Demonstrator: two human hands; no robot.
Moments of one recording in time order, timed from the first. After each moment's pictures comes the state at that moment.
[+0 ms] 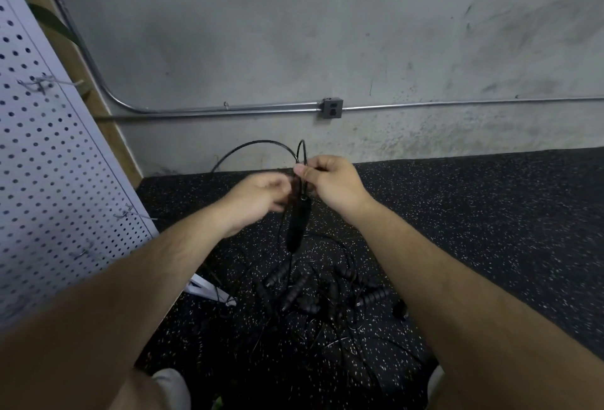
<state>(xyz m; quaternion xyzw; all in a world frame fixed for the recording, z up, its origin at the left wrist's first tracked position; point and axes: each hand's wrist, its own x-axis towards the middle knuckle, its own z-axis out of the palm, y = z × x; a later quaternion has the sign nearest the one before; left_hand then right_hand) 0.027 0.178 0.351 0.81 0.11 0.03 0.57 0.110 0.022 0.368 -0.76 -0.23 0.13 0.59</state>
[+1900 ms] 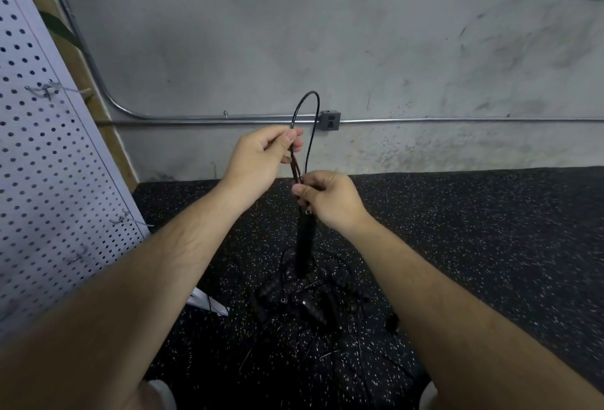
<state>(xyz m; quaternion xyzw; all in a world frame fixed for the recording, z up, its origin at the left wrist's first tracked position) 0.042 0.156 0.419 0.76 0.04 0.28 0.58 0.103 0.014 0.368 -0.78 -0.25 0.11 0.56</state>
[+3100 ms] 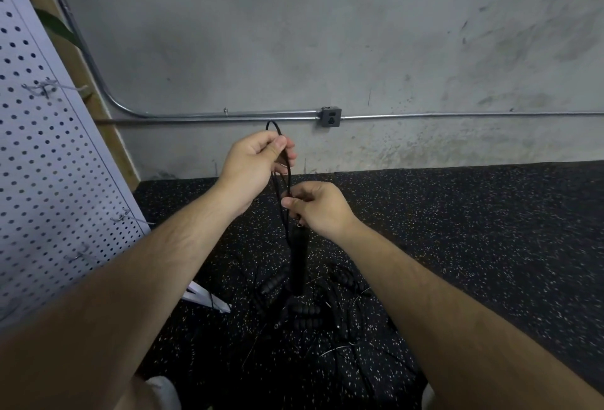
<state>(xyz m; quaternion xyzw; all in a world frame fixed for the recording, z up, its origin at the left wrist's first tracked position) 0.047 0.167 0.397 0.73 0.05 0.26 0.64 0.098 0.025 0.347 -0.79 -0.26 0.15 0.53</state>
